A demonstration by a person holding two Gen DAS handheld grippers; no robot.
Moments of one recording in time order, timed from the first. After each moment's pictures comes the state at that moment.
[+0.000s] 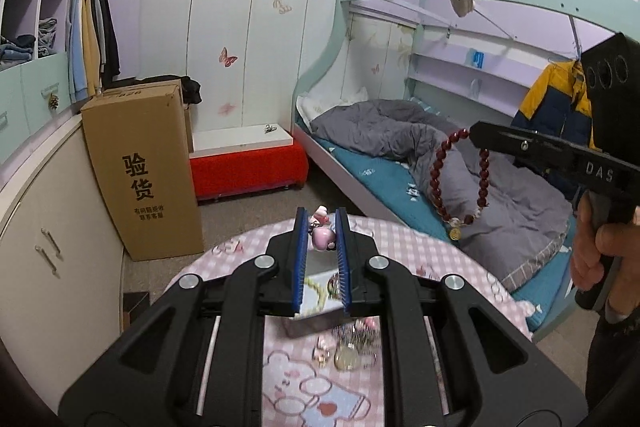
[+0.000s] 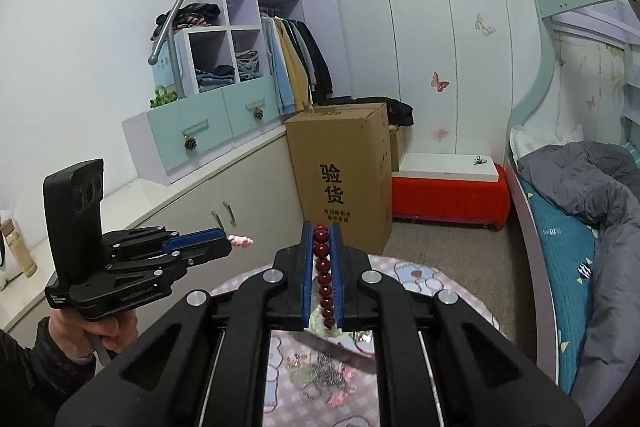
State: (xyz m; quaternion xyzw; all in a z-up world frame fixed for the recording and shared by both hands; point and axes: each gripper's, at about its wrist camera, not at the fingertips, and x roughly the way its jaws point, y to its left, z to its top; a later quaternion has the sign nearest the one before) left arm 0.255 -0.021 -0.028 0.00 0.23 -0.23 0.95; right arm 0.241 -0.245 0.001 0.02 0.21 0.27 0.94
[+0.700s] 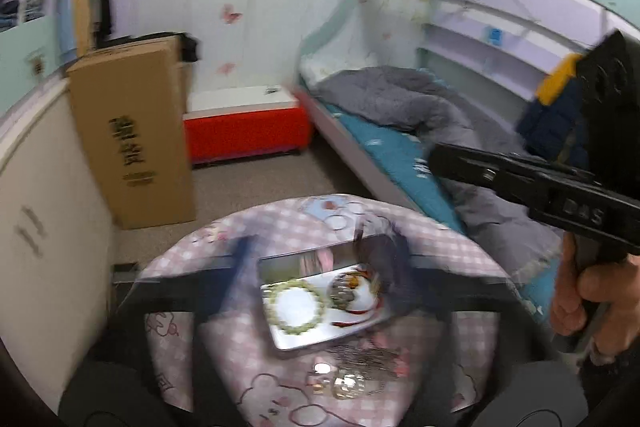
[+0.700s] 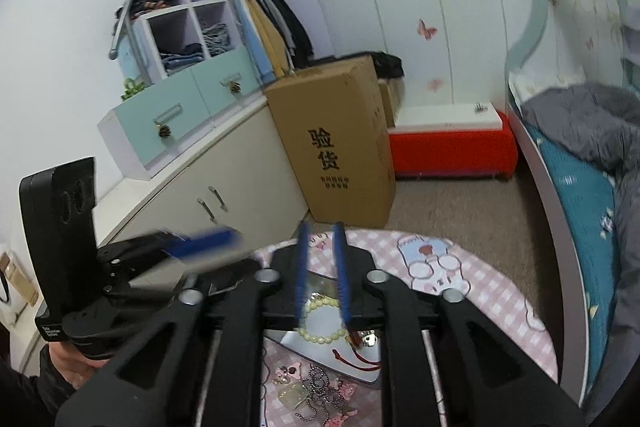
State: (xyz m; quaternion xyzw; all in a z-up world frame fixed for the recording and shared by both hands) left arm 0.324 -0.053 -0.067 -0.01 0.29 -0.20 0.94; right arm 0.321 -0.240 -0.056 0.08 0.29 0.25 0.92
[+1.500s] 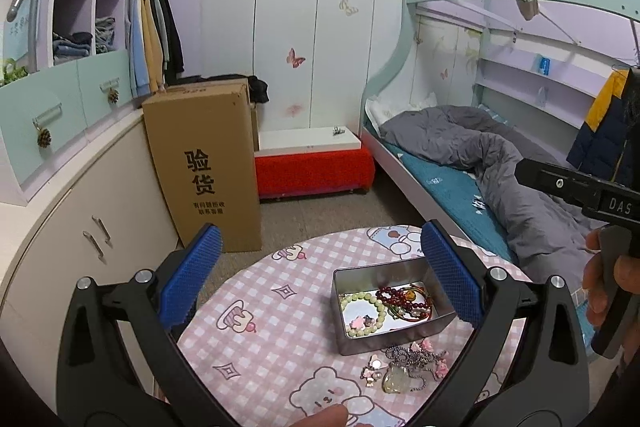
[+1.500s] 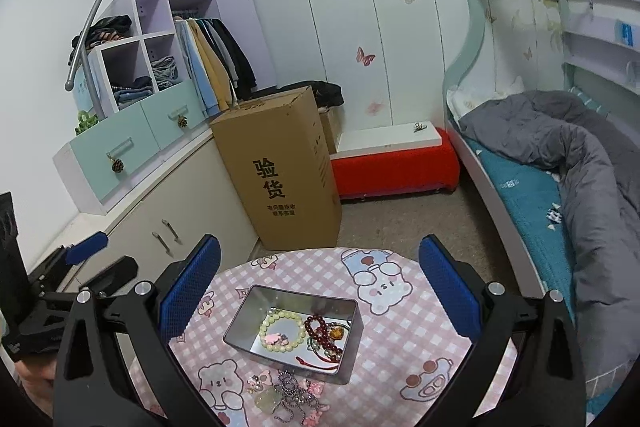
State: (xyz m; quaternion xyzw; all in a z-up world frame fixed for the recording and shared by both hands) left arm 0.269 -0.018 -0.029 0.01 0.22 -0.10 0.97; right arm 0.285 -0.260 -0.034 0.08 0.25 0.14 0.95
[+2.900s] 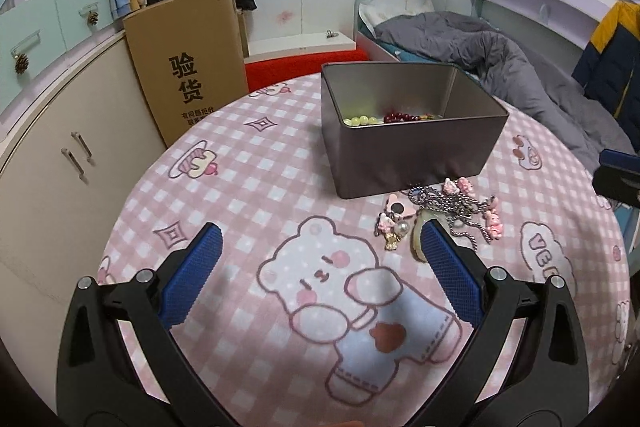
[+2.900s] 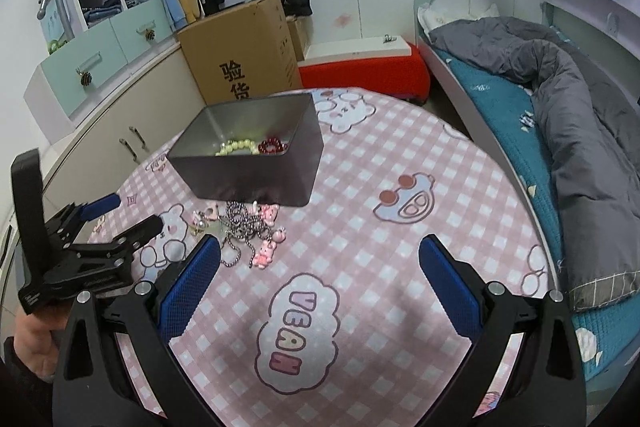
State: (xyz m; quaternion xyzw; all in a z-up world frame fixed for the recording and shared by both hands) left arm 0.252 -0.033 -0.189 0.06 0.37 -0.11 0.92; right arm 0.211 -0.267 -0.165 0.06 0.39 0.10 0.91
